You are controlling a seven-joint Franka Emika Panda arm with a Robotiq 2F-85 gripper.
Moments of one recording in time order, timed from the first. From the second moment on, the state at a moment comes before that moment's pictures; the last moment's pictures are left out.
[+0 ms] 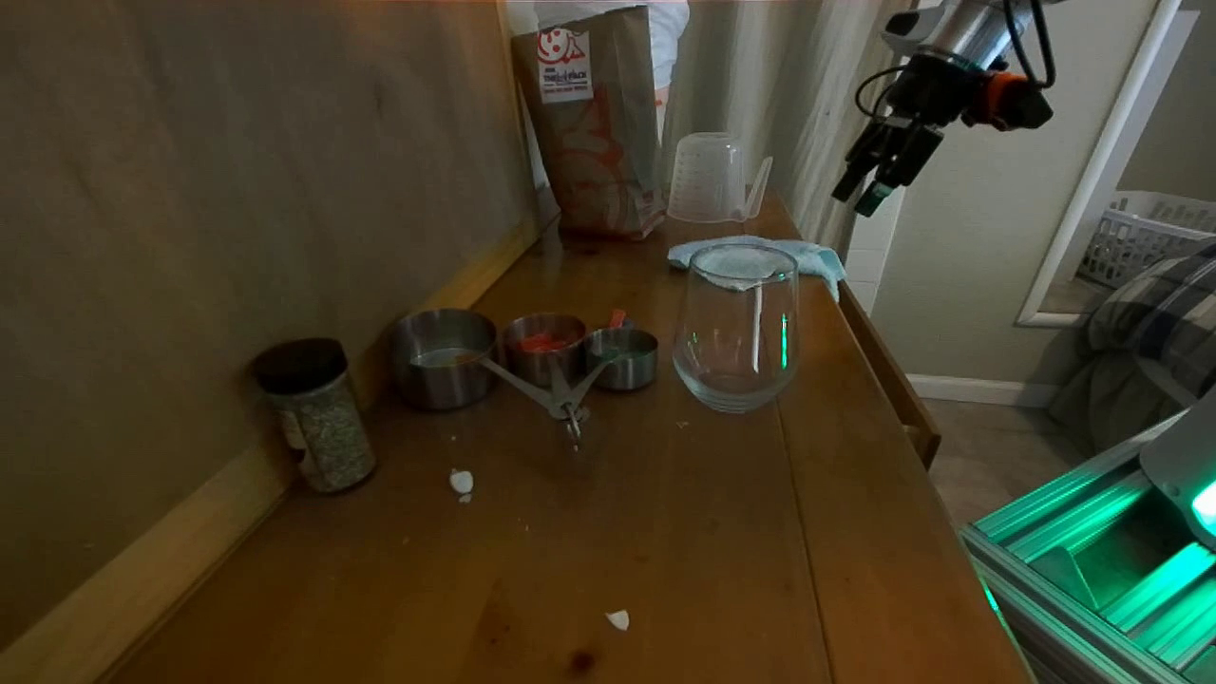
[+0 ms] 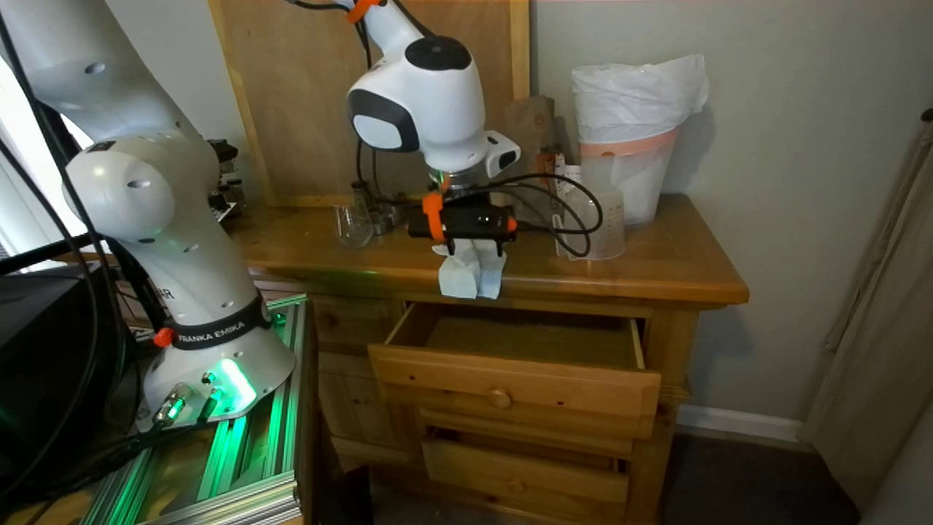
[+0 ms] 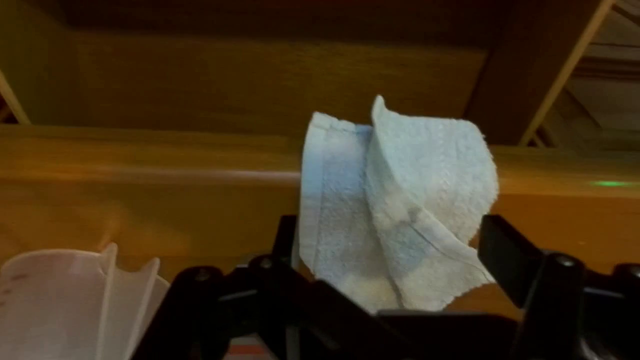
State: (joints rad) arm 0.00 -0.19 -0.15 -2.74 0.77 2.56 -1.83
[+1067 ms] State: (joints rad) arm 0.02 -0.09 -0.14 -2.70 1.07 2.37 -2.21
